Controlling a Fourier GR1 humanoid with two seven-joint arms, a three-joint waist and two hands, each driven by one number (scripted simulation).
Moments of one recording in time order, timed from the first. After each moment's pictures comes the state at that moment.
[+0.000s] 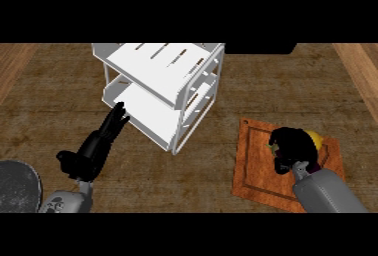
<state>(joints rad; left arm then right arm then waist) -0.10 0.19 -0.14 -1.40 0.10 -0.04 -0.11 -0.28 -0.36 0.40 -1.32 0.85 0.30 0.67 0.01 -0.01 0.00</state>
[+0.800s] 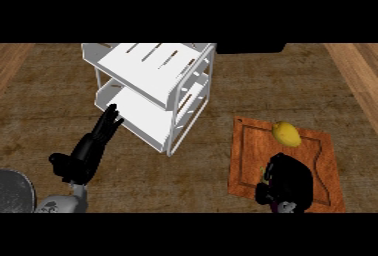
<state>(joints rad) -0.07 0.18 -0.09 -1.41 0.08 -0.05 -0.10 0.00 -0.17 0.41 -1.62 1.08 0.10 0.97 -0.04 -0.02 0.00</state>
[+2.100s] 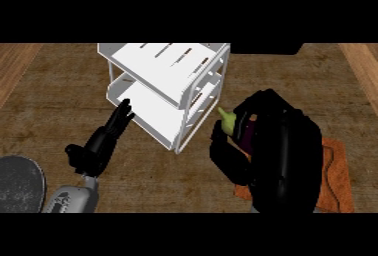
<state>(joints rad) -0.13 0.14 -0.11 -1.39 0.05 -0.07 -0.08 -0.54 -0.01 0.51 -2.01 1.23 0.04 1.21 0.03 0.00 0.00</state>
